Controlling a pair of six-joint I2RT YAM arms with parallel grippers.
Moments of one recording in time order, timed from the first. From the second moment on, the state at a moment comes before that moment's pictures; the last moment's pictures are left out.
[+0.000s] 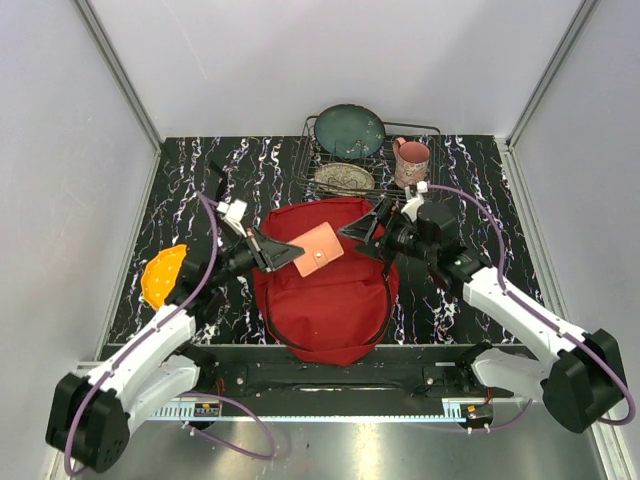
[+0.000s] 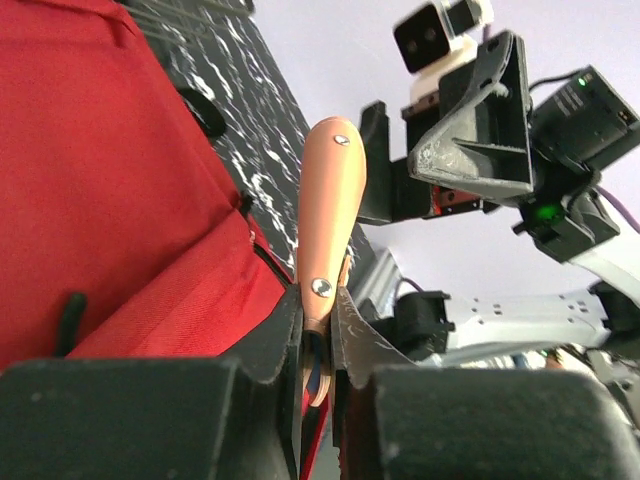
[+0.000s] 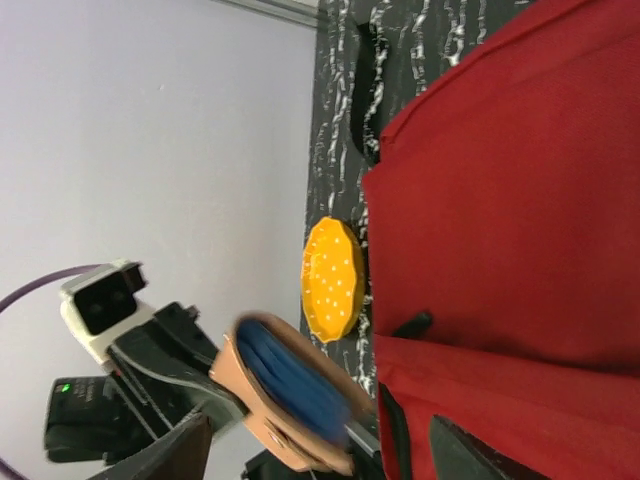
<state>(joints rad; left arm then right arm) -0.42 0.91 0.43 0.44 0.62 -0.94 0.55 1.13 0.77 0.07 -0.41 1.16</state>
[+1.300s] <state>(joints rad) -0.34 0.73 0.41 0.21 0.40 -1.02 0.83 1.38 0.72 0.50 -0.19 1.26</state>
